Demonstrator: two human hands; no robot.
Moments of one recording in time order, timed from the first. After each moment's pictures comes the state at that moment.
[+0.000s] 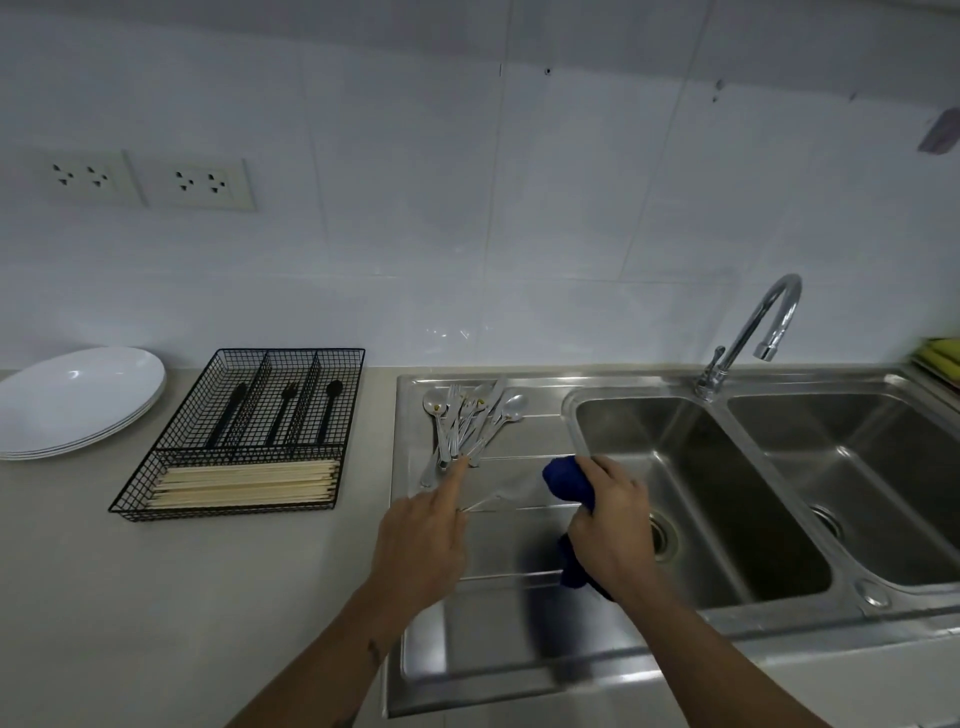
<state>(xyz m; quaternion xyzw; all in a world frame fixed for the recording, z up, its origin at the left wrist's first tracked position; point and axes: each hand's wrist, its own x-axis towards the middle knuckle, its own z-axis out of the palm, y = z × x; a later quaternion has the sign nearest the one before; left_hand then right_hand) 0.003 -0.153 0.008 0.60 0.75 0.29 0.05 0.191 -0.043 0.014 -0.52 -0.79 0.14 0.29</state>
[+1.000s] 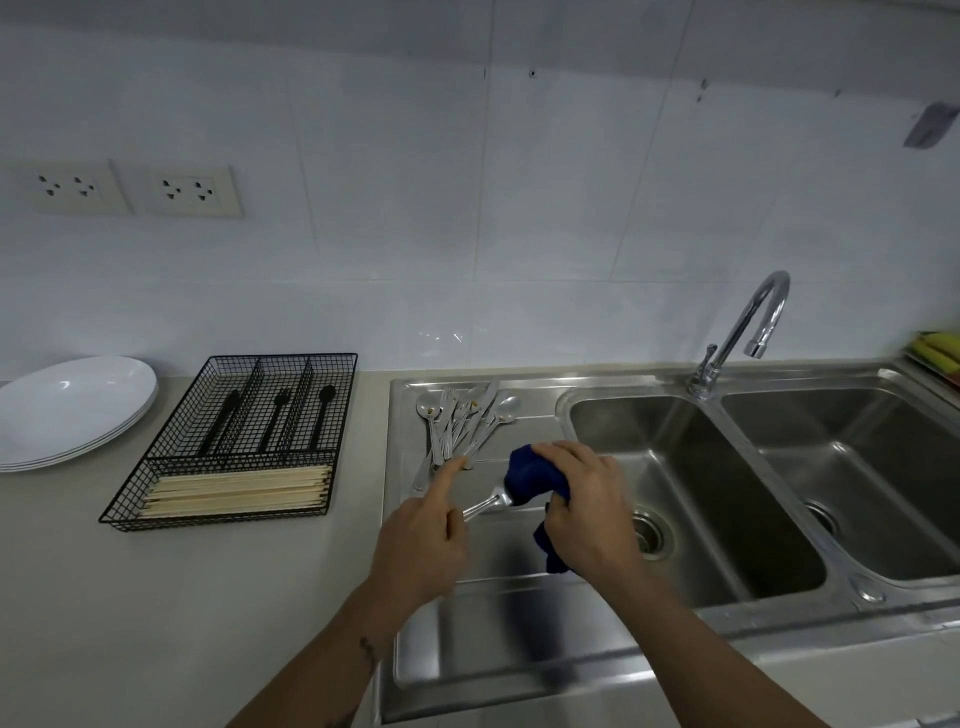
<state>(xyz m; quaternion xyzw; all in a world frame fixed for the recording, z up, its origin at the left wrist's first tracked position) 0.006 -0.145 0.011 0.55 0.73 0.36 0.16 0.178 -0.041 0.029 -0.45 -0.82 0.12 0.33</state>
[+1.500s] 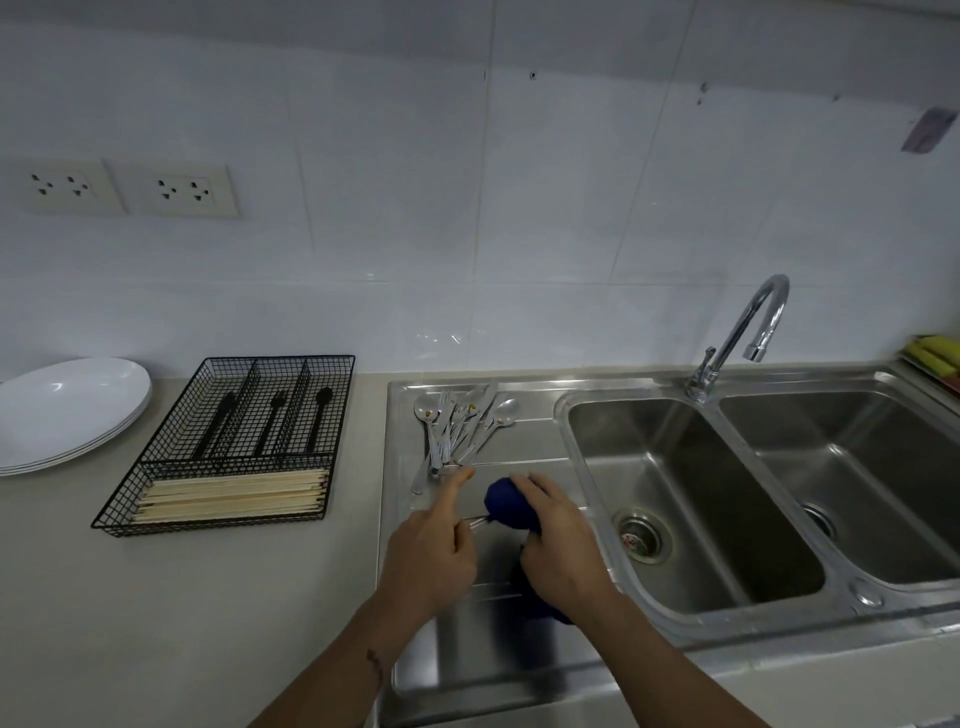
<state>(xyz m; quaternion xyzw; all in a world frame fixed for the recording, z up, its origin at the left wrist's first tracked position) 0.015 -0.144 0.007 0.56 0.72 0.37 0.19 0.164 -0.058 0.000 -0.44 -0.83 0.26 0.24</state>
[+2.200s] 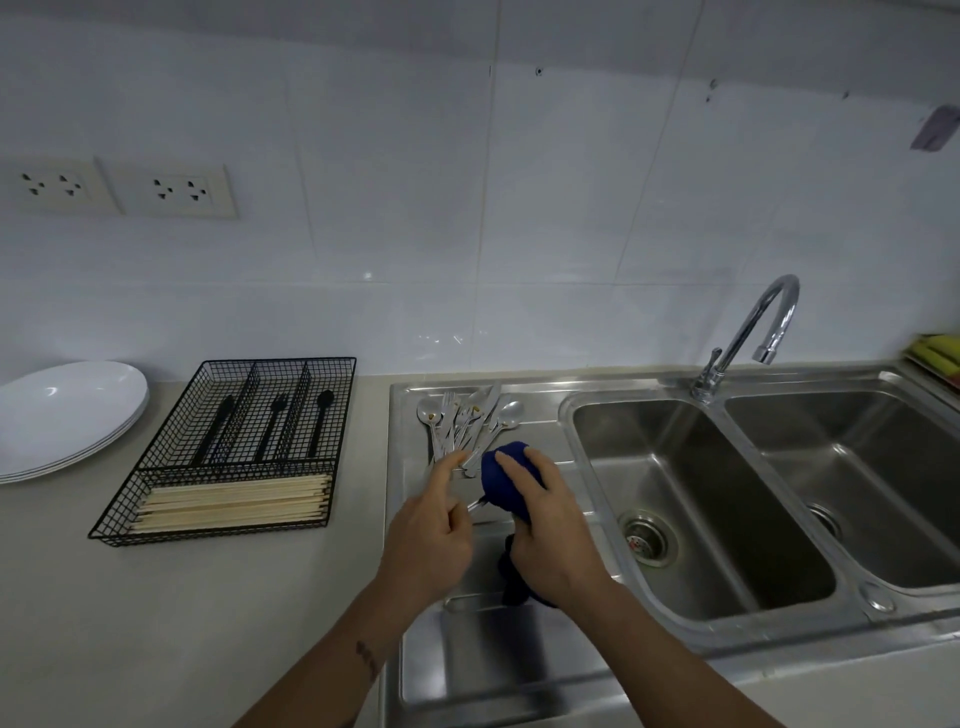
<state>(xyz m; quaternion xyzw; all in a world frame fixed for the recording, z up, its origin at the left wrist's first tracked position) -0.002 -0.130 0.015 0.53 0.70 0.44 0.21 0.141 -0.058 0.019 -0.41 -0.86 0.20 0.24</state>
